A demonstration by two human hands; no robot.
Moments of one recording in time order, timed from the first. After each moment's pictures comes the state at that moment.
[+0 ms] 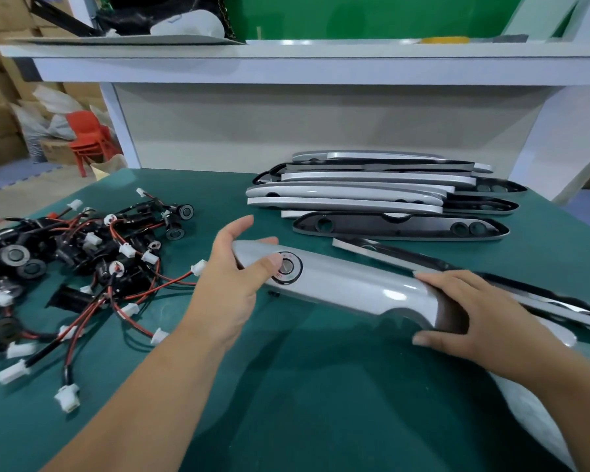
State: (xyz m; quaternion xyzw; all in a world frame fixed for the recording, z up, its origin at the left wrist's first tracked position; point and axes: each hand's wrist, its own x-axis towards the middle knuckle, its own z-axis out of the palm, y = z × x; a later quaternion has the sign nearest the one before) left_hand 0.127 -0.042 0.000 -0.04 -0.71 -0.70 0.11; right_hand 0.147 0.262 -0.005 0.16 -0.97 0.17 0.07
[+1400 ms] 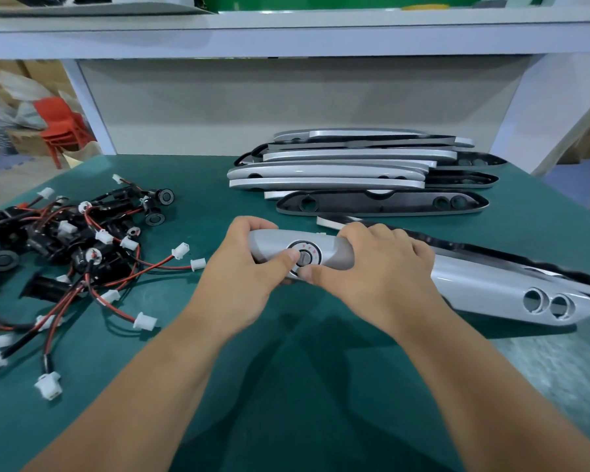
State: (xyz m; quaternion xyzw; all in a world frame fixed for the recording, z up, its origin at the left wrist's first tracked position) left_hand 0.142 -0.017 0.004 -0.06 -0.80 -0.60 0.08; right_hand 0.150 0.153 0.016 0.02 -0.98 0.18 0.12
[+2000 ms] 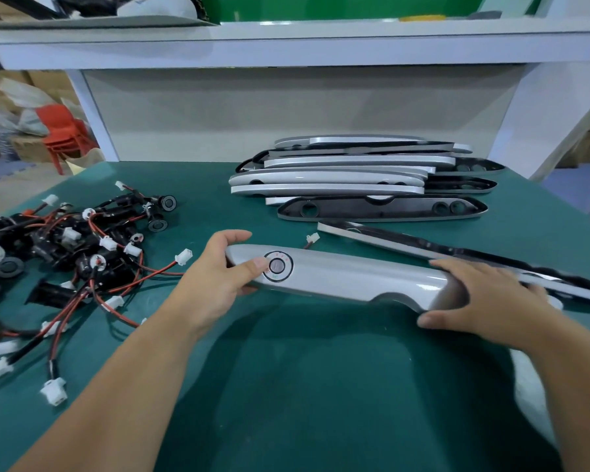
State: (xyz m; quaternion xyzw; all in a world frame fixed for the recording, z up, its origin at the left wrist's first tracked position) left_hand 0.122 -0.054 -0.014 -0.03 -0.75 -0.66 0.01; right_hand 0.151 0.281 -0.005 -0.07 -0.99 0.11 -0.07
